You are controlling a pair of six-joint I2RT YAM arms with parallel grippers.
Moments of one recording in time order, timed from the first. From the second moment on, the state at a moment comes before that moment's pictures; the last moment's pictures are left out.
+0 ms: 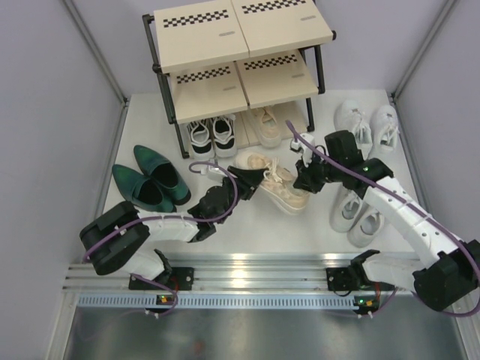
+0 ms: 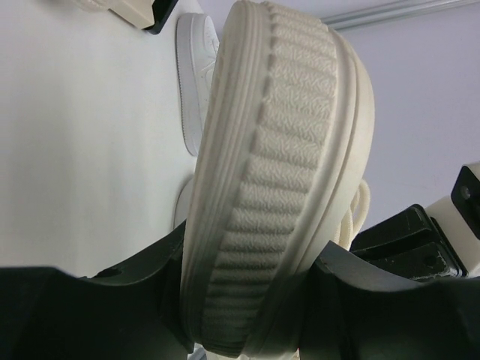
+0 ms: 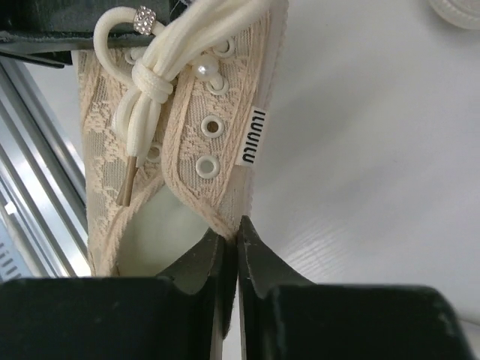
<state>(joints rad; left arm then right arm) -0.94 1.43 0.46 0.96 -0.38 -1.36 0.48 1.15 1.02 -0.67 -0.47 -0.29</state>
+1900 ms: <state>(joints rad) -0.94 0.04 0.31 -0.38 -0.46 -0.87 0.20 1.54 1.18 -0.25 0.06 0.10</state>
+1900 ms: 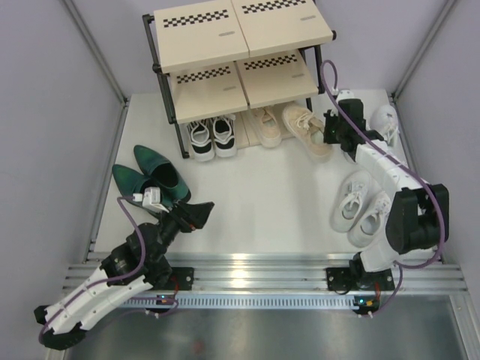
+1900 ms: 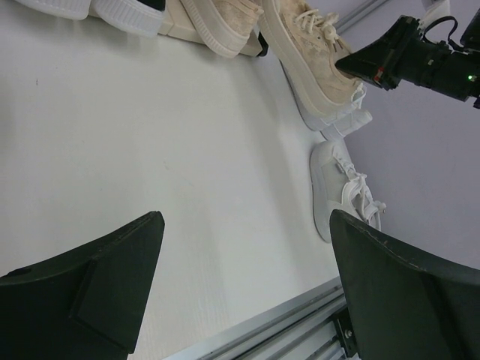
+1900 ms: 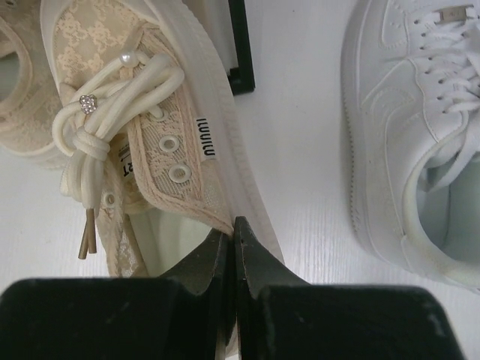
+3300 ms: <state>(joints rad) -0.94 0.13 0.31 -0.39 -0.49 -0.88 0.33 1.93 1.40 0.09 0.28 0.34</state>
